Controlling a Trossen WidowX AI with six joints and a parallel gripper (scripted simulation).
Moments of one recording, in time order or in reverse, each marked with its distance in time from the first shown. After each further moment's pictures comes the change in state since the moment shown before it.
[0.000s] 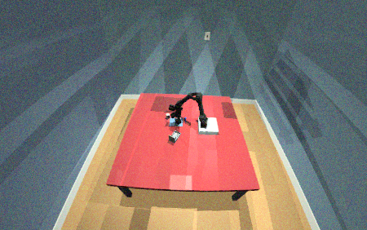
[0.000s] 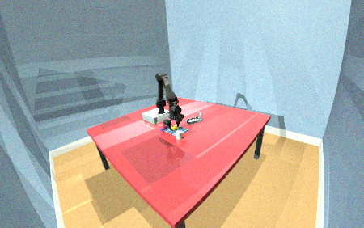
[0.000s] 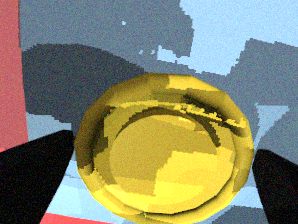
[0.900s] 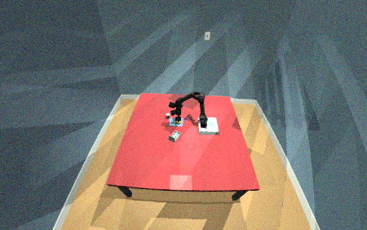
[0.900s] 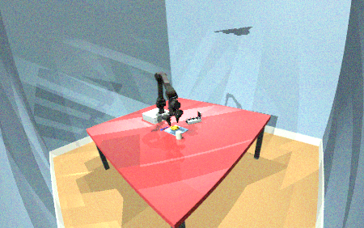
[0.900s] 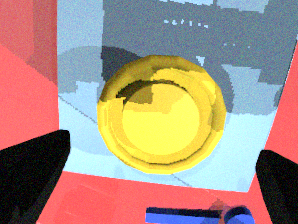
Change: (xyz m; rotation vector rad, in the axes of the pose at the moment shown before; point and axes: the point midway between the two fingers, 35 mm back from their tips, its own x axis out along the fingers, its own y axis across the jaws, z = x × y) arm -0.037 -0.001 -0.001 0.005 -0.003 -0.002
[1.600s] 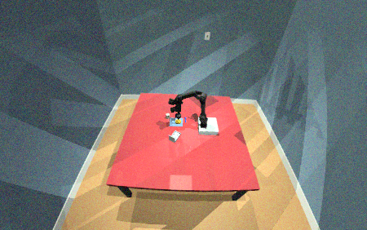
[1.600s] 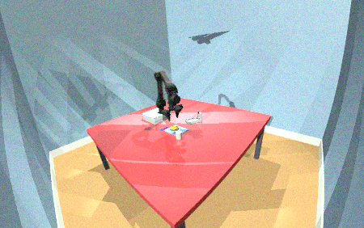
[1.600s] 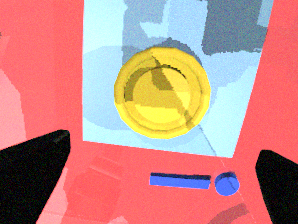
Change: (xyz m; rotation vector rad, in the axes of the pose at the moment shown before) arm -0.044 0.000 0.002 0.005 0.007 0.001
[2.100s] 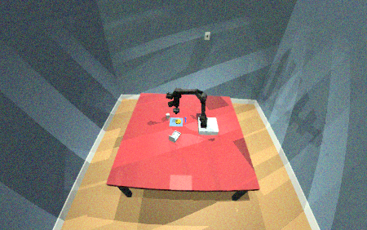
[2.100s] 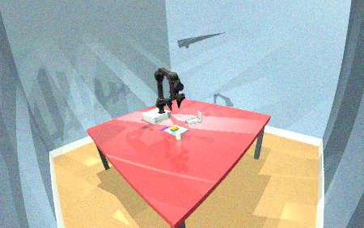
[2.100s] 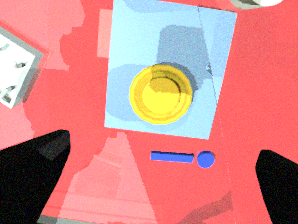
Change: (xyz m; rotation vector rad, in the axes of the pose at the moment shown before) arm -0.084 0.008 0.022 -0.018 -0.026 -0.032
